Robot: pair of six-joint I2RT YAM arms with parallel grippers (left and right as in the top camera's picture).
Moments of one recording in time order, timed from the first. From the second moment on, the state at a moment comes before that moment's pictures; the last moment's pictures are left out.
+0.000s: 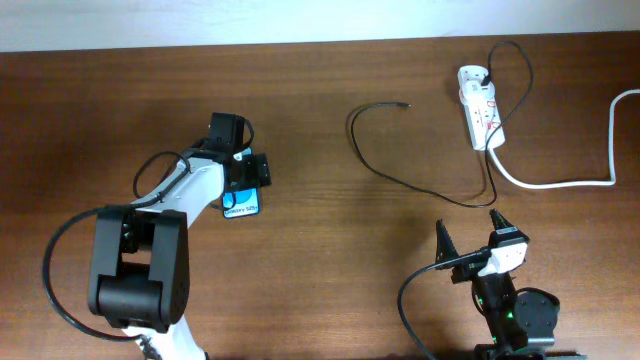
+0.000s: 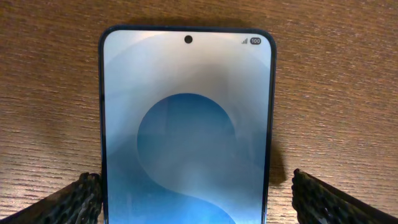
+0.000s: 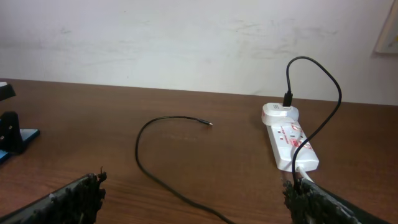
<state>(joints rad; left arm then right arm) -0.16 1.94 1.15 -0.45 -0.06 -0.31 -0.04 0.01 0.01 -0.05 -0.22 0.00</state>
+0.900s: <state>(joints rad) -0.16 1.93 1.11 -0.40 -0.13 -0.32 -0.04 0.01 0.01 -0.05 -0.22 0.00</state>
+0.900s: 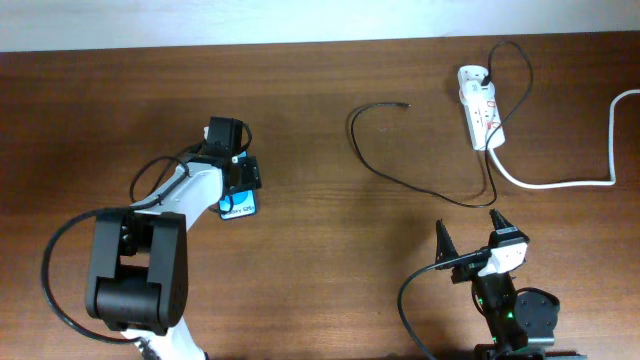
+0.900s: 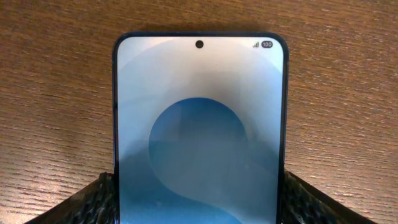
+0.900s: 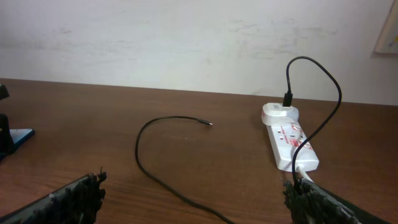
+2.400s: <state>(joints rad) -0.15 2.03 1.74 -1.26 -0.05 -0.34 -0.04 0.01 0.01 -0.05 -0.22 0.00</state>
